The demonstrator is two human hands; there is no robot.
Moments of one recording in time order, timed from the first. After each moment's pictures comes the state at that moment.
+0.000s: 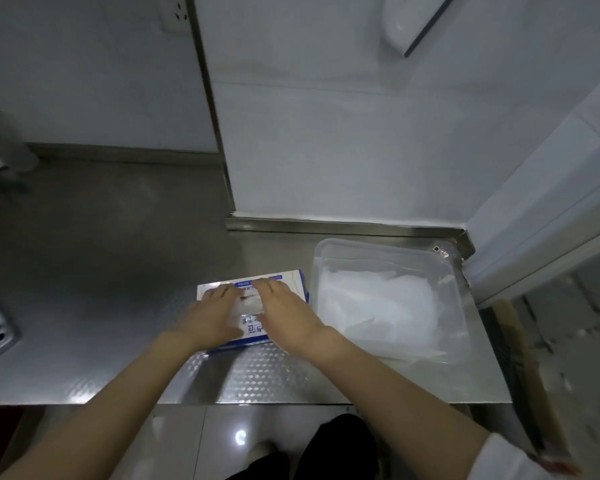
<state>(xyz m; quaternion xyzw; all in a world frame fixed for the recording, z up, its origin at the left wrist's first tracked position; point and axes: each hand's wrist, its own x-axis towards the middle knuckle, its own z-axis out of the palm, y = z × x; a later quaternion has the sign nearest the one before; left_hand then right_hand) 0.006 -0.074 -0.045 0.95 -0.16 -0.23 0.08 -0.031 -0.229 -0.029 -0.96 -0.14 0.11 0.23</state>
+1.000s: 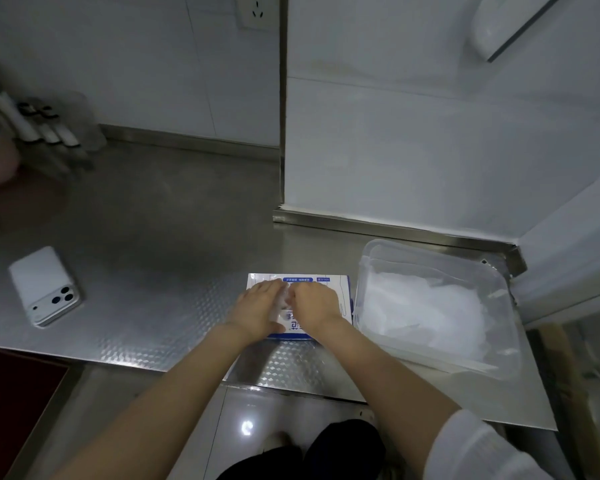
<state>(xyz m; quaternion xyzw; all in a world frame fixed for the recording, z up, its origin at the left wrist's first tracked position) -0.005 -0.061 -0.067 0.94 -0.17 -0.20 0.20 -0.012 -0.190 -0.039 -0.98 -0.03 0.17 0.12</state>
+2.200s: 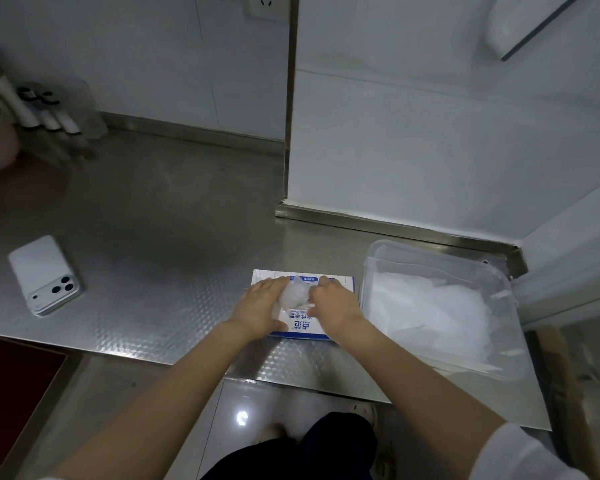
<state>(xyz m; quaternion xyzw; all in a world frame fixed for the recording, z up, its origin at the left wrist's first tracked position) -0.010 -0.062 -0.070 0.94 -0.15 -0.21 0.23 -0.018 -0.218 -0.043 -0.98 -0.08 0.20 0.03</state>
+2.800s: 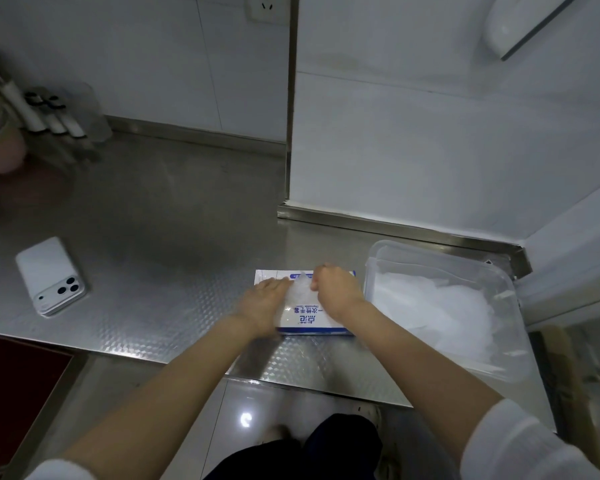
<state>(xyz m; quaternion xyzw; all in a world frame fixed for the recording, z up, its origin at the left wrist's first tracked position) -0.008 -0.065 -0.059 0.95 -0.19 -0.24 0.11 0.000 -0.220 -0.025 -0.98 -0.06 0.16 0.09</state>
